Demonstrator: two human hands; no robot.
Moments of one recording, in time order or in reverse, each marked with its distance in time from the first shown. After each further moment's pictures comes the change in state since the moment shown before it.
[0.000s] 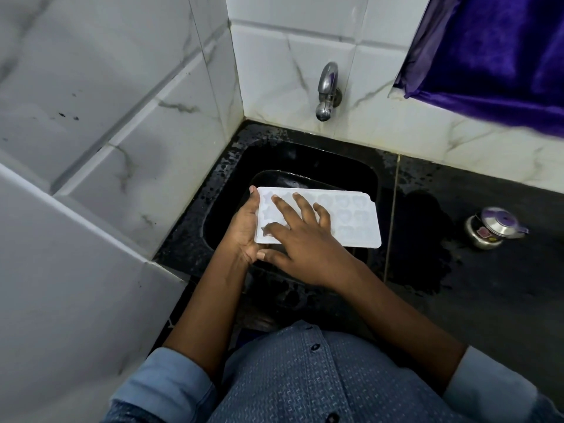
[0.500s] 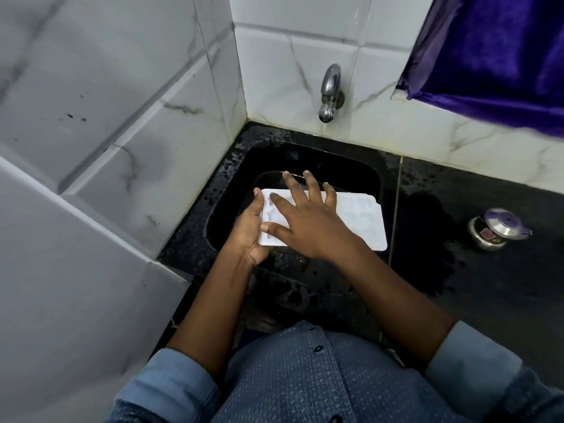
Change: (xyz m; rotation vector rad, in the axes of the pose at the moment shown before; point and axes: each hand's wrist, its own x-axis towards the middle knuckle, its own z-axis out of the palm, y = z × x) left_hand -0.007 -0.003 0.009 0.054 -0.005 0.102; right_hand 0.031 0.011 -0.017 -0.094 0.019 0.110
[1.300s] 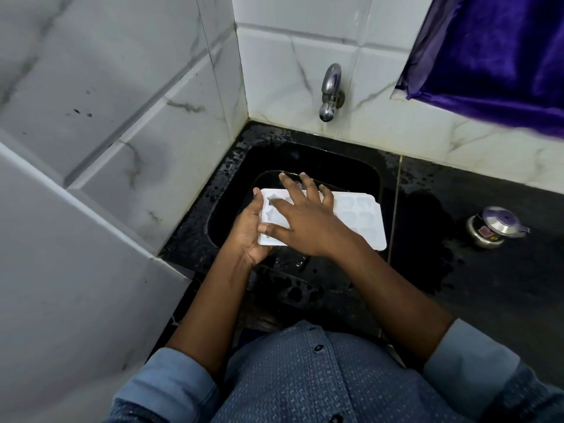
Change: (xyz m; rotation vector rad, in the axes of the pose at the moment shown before) left_hand -0.011 -0.002 -0.002 -0.014 0.013 0.009; right_hand -0.006 -0.003 -0.002 0.086 -0.029 -0.026
